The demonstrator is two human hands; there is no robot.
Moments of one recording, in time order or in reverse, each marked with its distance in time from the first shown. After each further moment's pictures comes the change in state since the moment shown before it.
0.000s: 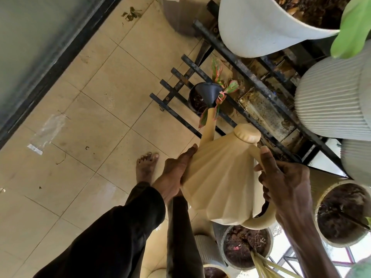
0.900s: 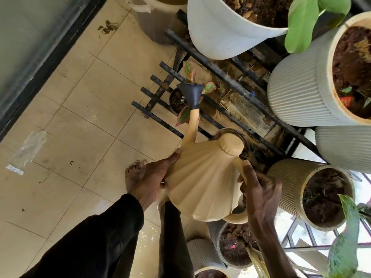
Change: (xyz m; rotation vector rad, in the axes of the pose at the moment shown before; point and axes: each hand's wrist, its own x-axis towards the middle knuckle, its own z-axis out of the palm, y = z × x) left_hand 0.011 -0.011 -0.011 0.018 -0.054 0.085; right_hand -0.027 0.041 0.017 0.060 0.245 0.040
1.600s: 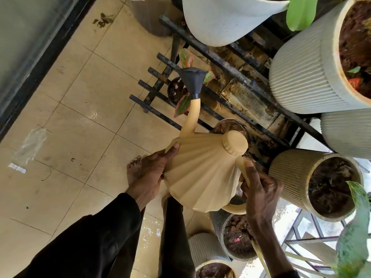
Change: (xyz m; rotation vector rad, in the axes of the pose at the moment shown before) left_hand -0.012 -0.007 -0.001 -0.076 -0.029 0.187; right_hand -0.008 0.049 0.007 0.170 0.023 -0.087
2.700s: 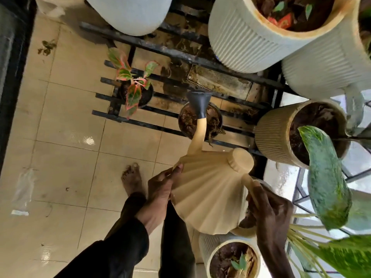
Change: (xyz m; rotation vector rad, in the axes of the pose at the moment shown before) left_hand -0.041 -0.079 0.060 0.296 -0.024 -0.075; right_hand -0.063 0.079 -0.091 0.092 0.194 0.283
